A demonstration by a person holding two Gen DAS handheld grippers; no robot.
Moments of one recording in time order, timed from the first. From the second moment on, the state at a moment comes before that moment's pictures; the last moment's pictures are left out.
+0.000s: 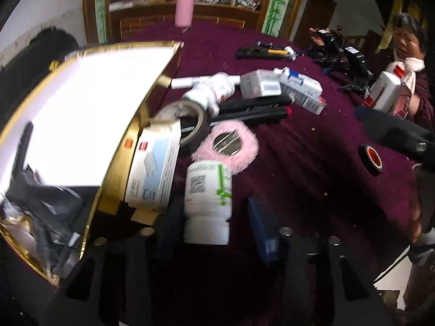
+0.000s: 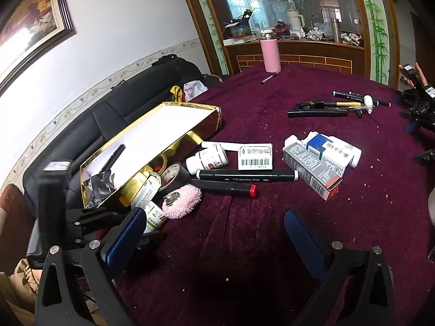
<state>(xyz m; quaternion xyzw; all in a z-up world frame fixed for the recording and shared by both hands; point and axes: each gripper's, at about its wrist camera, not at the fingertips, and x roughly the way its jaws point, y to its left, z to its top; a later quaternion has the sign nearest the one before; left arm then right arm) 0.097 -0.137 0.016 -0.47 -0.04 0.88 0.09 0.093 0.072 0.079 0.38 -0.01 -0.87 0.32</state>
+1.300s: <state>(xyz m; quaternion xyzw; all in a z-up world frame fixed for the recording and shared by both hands) 0.125 -0.127 0.022 -0.46 -0.04 0.88 0.12 0.057 -0.020 0.037 0.46 0.07 -0.79 0.40</state>
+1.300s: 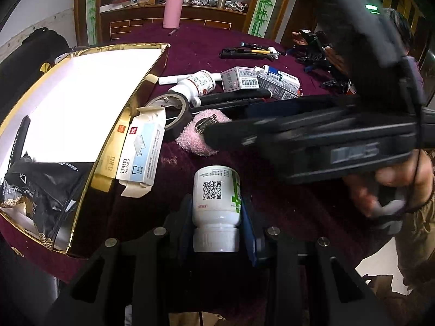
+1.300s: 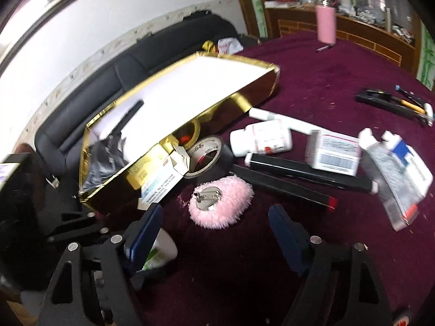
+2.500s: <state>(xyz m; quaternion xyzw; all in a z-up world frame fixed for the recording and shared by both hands) 0.128 -0.116 0.026 -0.45 -0.01 0.89 0.10 0.057 -0.018 0.047 0.43 0.09 -0.83 0.35</state>
